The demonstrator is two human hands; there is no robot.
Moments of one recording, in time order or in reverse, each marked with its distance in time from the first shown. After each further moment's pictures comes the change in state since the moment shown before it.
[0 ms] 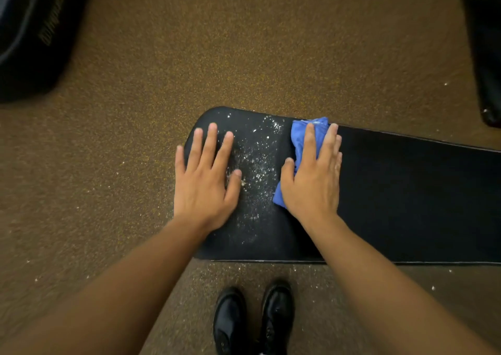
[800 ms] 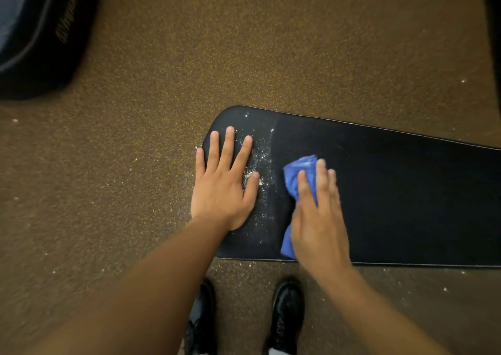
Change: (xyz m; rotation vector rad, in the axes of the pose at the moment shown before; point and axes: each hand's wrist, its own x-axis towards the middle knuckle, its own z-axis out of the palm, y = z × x) left_hand 0.001 -0.007 0.009 0.031 -0.091 0.005; right_hand -0.069 0.001 0.003 0.003 -0.085 -0.219
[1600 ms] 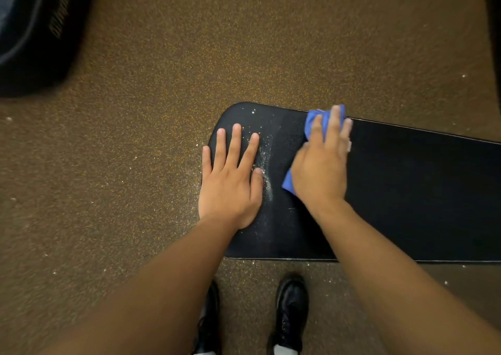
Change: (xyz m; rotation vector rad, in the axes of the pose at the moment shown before) left_hand -0.001 0.000 0.000 -0.031 0.006 0.000; right_hand 0.094 -0.013 0.005 -0.056 0.108 0.225
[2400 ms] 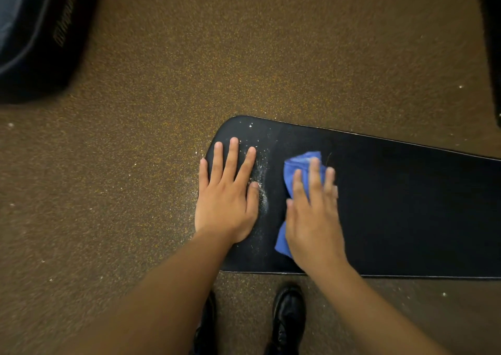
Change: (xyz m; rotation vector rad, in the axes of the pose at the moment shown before) left_hand 0.000 0.000 0.000 -0.011 0.005 -0.008; right_hand -0.067 0.016 -0.008 -0.040 -0.159 -0.236
